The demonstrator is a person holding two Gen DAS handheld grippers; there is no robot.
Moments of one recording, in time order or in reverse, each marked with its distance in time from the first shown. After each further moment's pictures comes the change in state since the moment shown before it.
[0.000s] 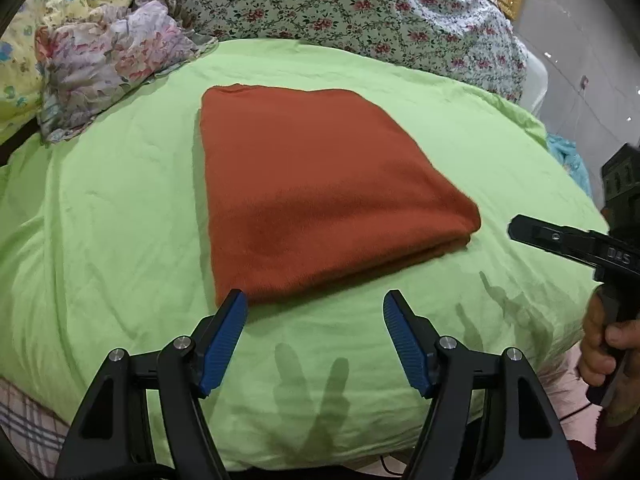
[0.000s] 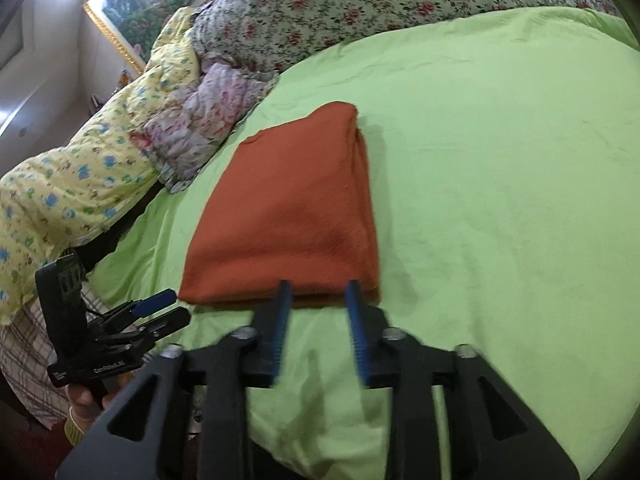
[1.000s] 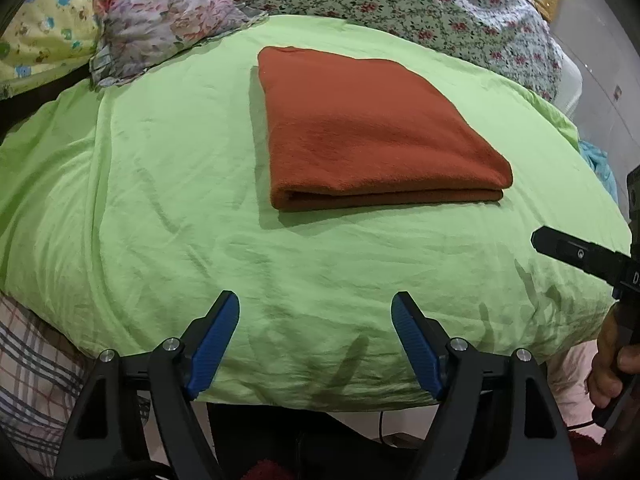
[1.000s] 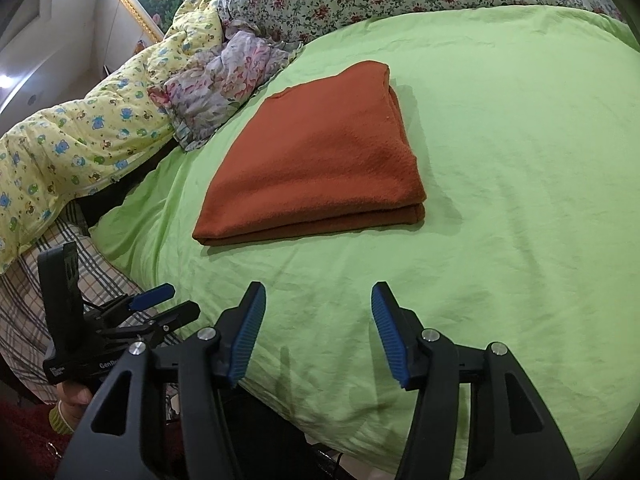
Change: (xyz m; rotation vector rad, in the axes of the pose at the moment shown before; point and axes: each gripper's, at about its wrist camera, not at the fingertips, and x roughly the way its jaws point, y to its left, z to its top) left arm -0.011 0.029 -0.049 -0.096 0.052 0.094; right arm 0.006 0.027 -0.049 -0.068 0.055 0.004
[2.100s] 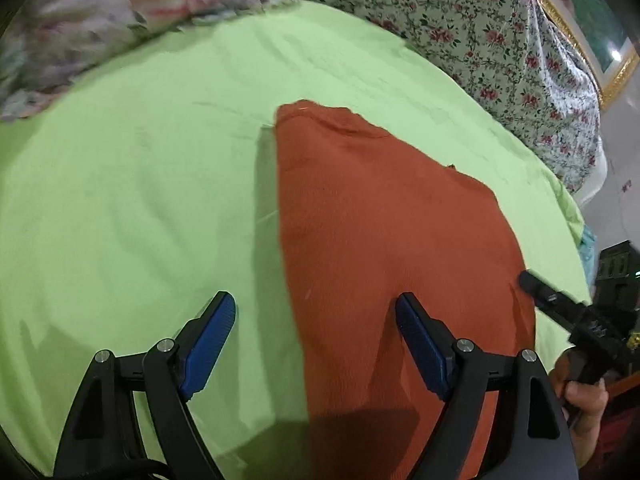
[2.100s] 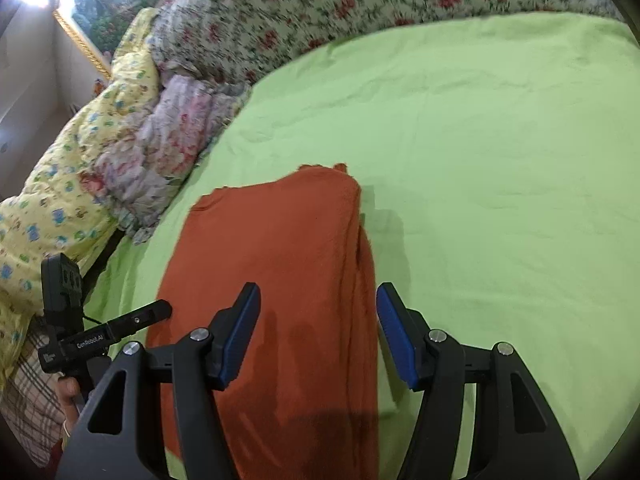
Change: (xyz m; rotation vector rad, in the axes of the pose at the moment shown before) left arm 0.146 0.073 0.213 -0.216 0.087 -0.179; right arm 0.112 -0.071 0.184 0.106 -0.014 -0.028
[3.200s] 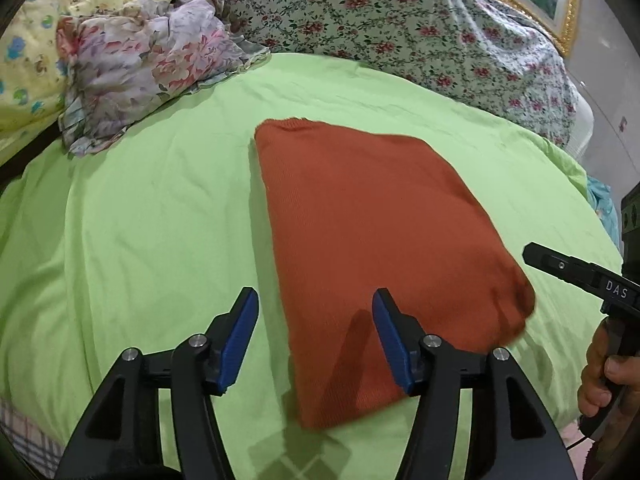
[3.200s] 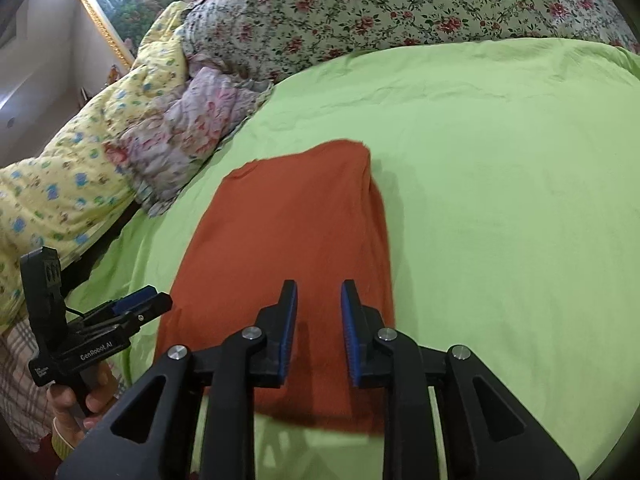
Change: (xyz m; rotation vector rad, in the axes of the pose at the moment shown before) left arm -0.089 -0.069 -0.132 0.182 -0.191 0.168; right arm -0.068 0.032 -0.062 -0.079 -0.050 -0.025
